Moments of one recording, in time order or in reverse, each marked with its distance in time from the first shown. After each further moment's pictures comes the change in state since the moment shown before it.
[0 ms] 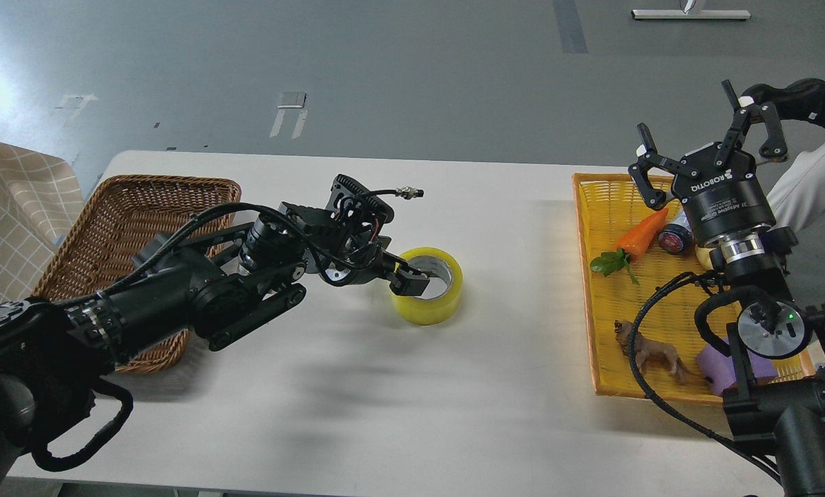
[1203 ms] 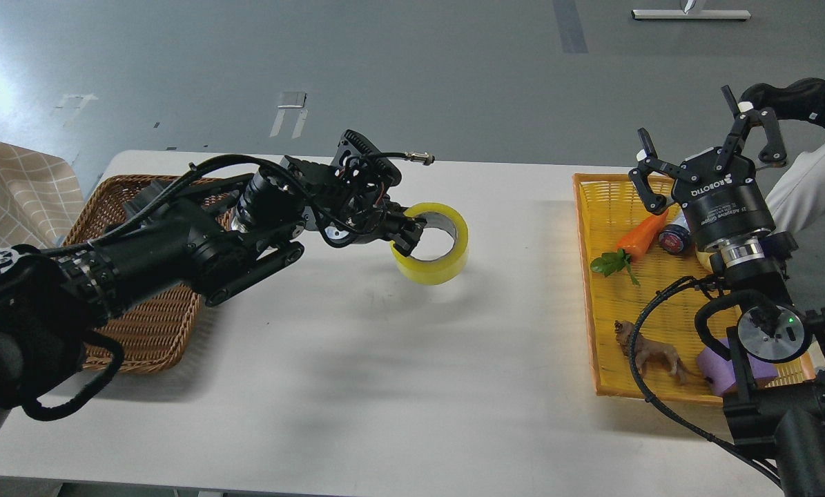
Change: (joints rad) left arm -0.210 0.062 0.101 0.031 -0.059 0.030 -0.074; right arm -0.008 0.000 0.002 -0.001 0.000 0.000 0.000
